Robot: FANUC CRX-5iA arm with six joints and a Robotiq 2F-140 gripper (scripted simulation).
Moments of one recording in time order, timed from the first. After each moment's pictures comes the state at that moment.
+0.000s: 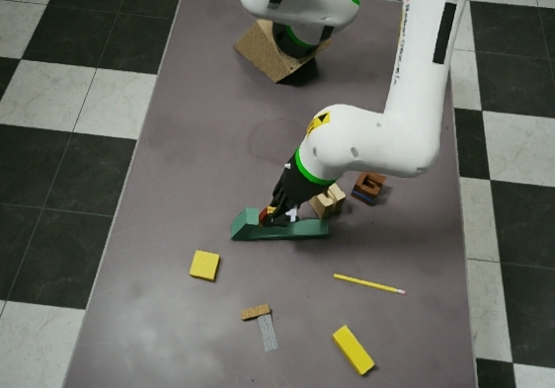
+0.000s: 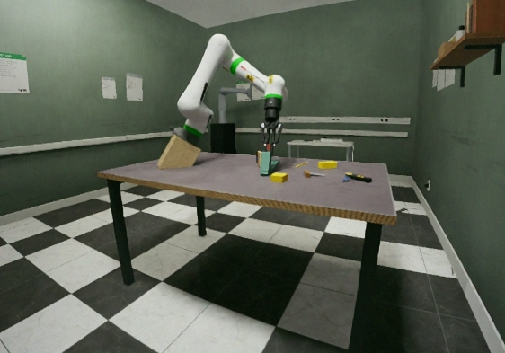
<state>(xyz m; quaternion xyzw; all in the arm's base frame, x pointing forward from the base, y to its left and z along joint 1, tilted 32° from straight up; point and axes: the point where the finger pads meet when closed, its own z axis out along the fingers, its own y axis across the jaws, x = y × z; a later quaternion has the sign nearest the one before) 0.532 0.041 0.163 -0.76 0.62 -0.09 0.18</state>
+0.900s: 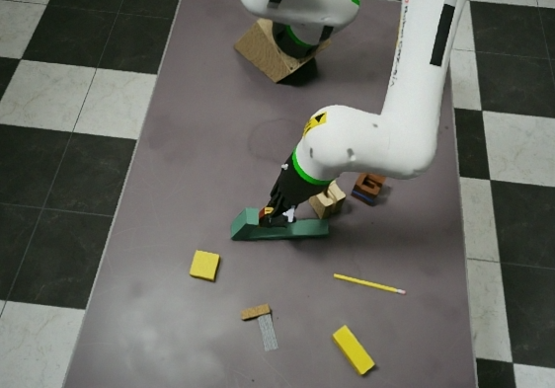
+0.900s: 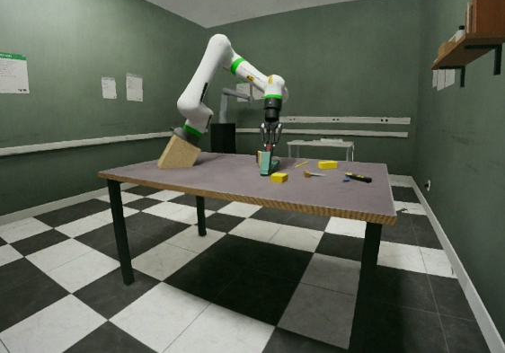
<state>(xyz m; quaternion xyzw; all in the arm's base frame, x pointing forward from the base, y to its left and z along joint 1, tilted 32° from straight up) 0.534 0.037 0.160 -0.76 0.62 -0.09 0.18</state>
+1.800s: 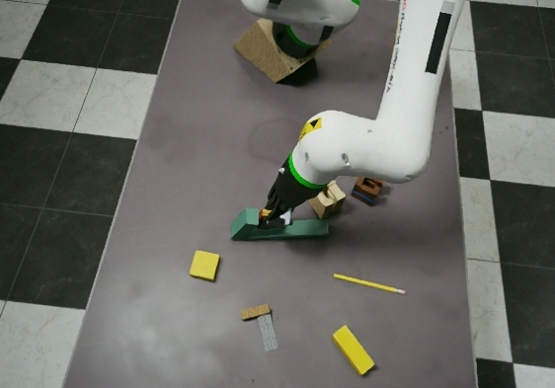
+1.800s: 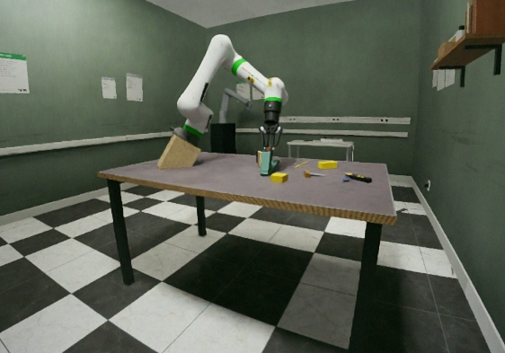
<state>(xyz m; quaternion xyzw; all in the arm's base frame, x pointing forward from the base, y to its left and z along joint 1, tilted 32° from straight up) 0.540 0.038 0.145 -0.76 0.62 -0.09 0.18</state>
